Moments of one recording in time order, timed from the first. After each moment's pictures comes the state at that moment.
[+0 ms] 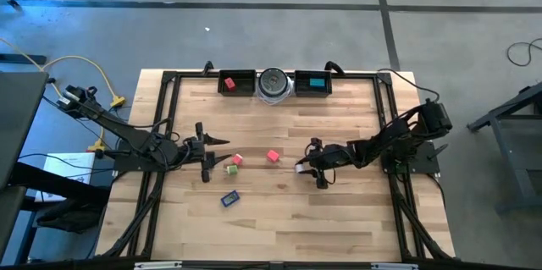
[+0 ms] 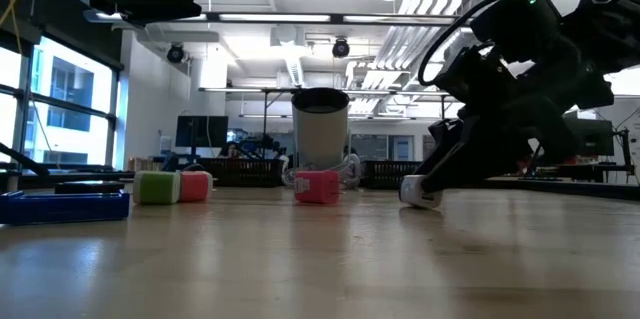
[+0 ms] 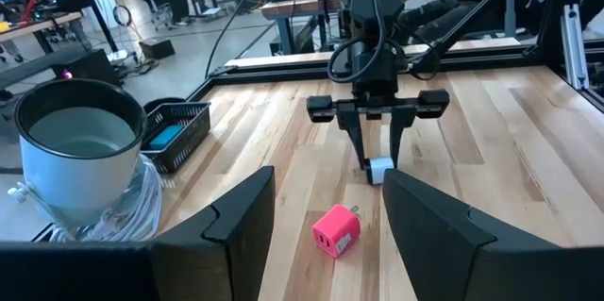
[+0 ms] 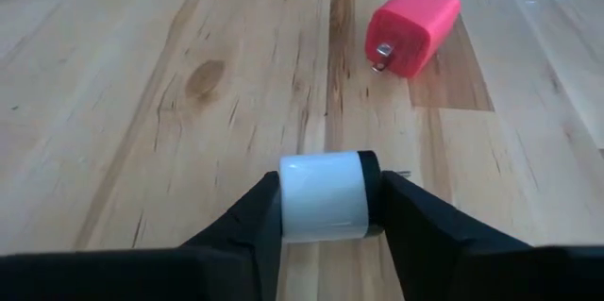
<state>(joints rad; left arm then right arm) -0.49 0.80 0.38 0.28 -0.71 0.00 0.15 1.67 0.39 0.71 0.05 0.05</state>
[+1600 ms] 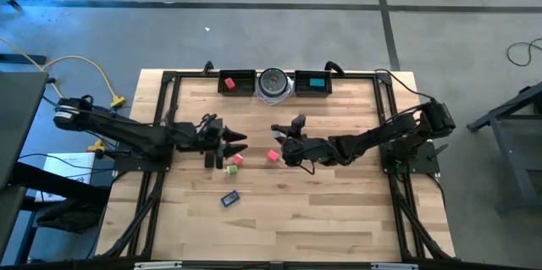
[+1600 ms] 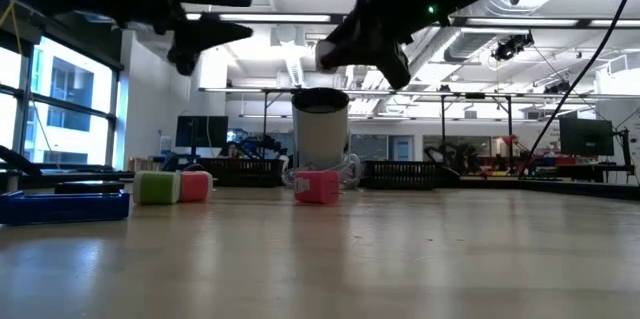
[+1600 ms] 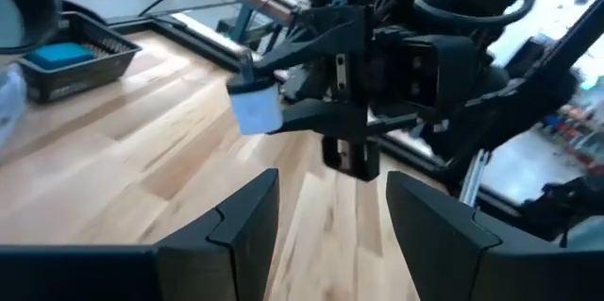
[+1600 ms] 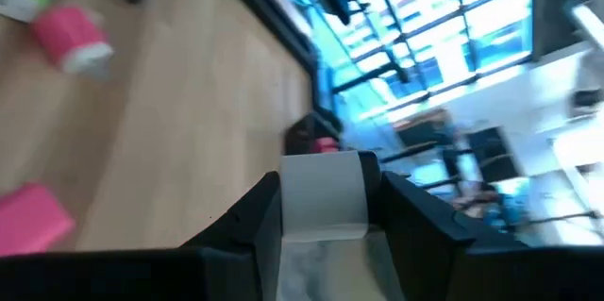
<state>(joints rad) -0.11 1.04 0.38 0.63 -0.21 -0.52 0.19 1.64 0.88 0.44 0.72 -0.81</state>
